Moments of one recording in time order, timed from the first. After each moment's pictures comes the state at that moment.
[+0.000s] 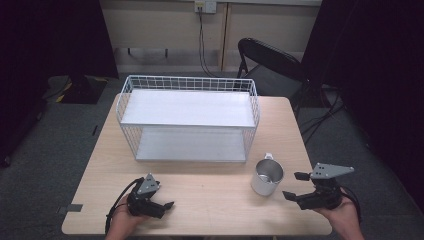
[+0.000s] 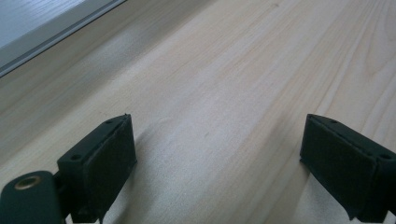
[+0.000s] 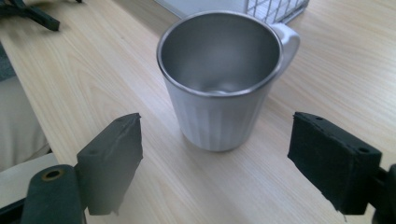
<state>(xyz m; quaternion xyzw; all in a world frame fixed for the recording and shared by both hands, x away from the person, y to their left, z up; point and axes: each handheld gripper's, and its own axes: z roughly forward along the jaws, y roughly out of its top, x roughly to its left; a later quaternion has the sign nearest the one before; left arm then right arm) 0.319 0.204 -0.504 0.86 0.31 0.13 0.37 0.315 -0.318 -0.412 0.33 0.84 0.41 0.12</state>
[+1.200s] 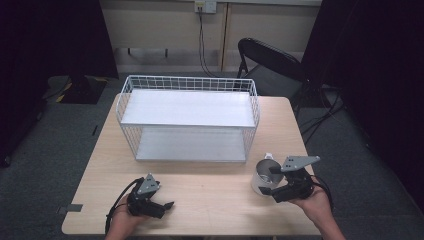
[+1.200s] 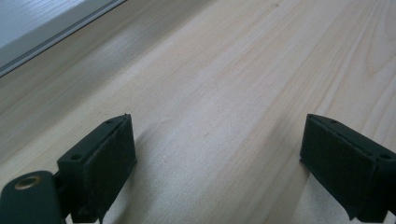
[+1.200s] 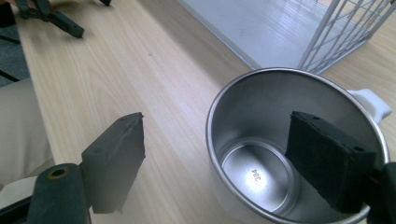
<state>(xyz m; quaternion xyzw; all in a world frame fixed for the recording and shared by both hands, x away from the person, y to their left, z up) 0.319 0.204 -0.504 0.86 0.31 0.13 0.37 0.342 -0.256 -0.414 0.28 0.87 0.40 0.09</state>
